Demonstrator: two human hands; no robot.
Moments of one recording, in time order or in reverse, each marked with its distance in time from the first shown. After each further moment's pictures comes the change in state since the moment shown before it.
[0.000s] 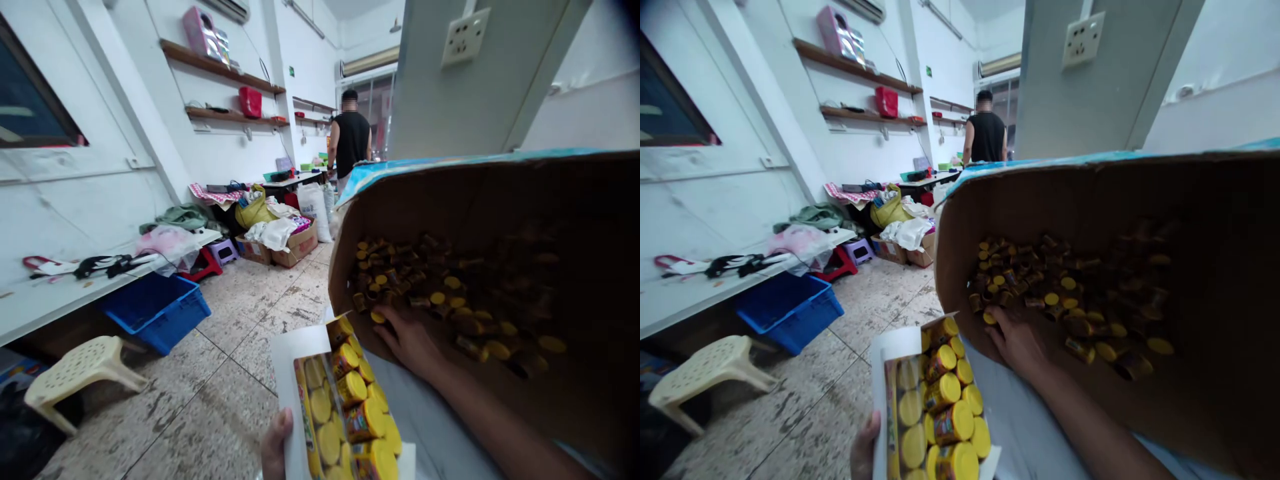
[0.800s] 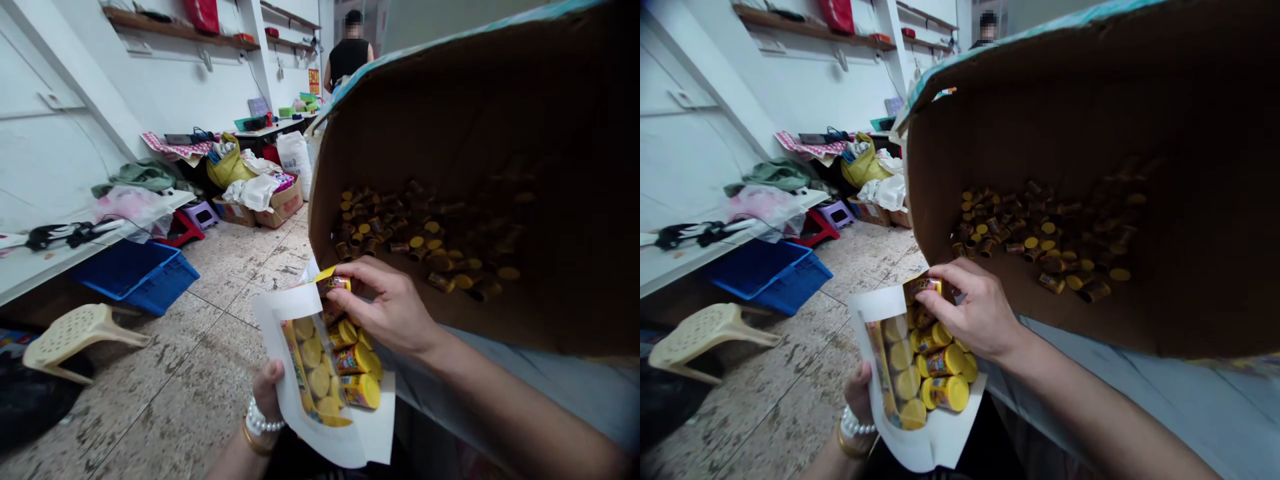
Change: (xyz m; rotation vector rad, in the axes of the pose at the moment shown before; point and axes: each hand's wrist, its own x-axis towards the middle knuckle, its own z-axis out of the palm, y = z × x) left_hand -0.004 0.001 0.025 0.029 -0.328 0.008; right_hand -0.018 -0.121 -0.068 0.465 0.109 -0.057
